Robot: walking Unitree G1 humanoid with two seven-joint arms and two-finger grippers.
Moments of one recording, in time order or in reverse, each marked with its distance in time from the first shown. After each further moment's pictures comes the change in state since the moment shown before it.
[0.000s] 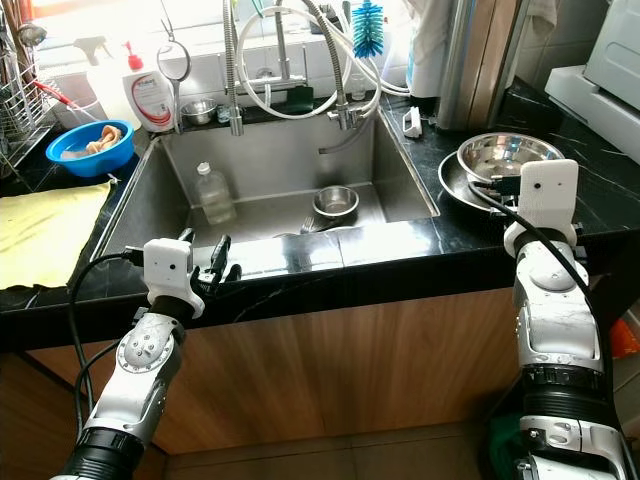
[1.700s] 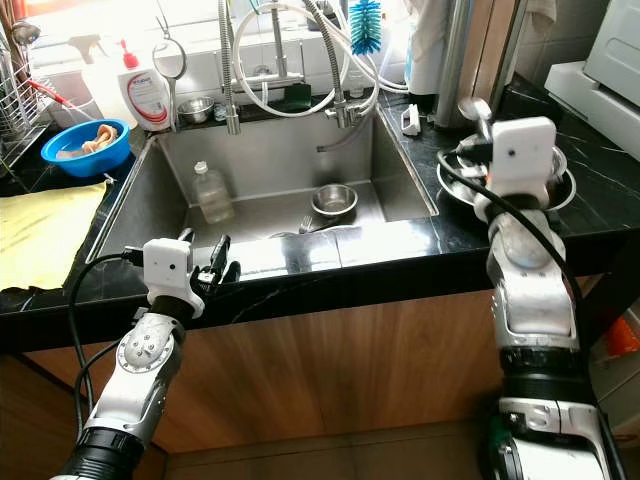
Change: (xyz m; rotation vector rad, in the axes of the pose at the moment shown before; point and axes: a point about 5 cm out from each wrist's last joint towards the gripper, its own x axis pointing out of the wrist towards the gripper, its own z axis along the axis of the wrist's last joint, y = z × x) left arm 0.000 0.000 0.000 0.000 0.000 0.004; right arm -0.006 0.045 0.070 0.092 -0.373 0.282
